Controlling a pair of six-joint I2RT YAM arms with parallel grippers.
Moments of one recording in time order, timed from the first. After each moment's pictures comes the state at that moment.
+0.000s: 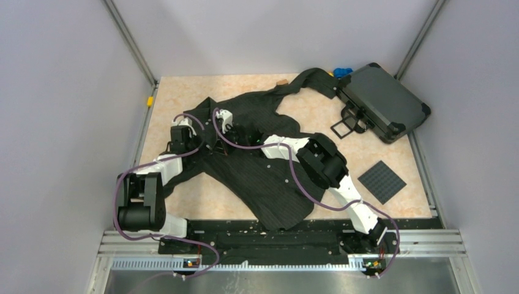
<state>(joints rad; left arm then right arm) 0.01 1.45 0.65 0.04 0.19 -0.48 0.89 2.39 1.73 0.27 -0.39 0.31</state>
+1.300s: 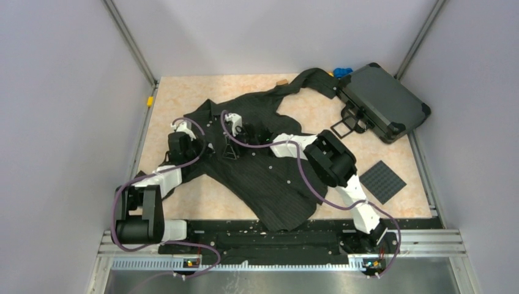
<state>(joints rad) 0.01 1.36 0.53 0.21 0.27 -0.51 0.86 2.34 1.63 0.20 -0.46 0.25</state>
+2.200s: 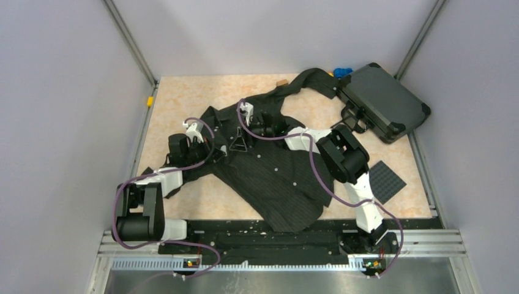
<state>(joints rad) 0.01 1.36 0.48 0.32 0.62 -0.38 0.72 2.22 1.48 0.37 -0.73 0.21</state>
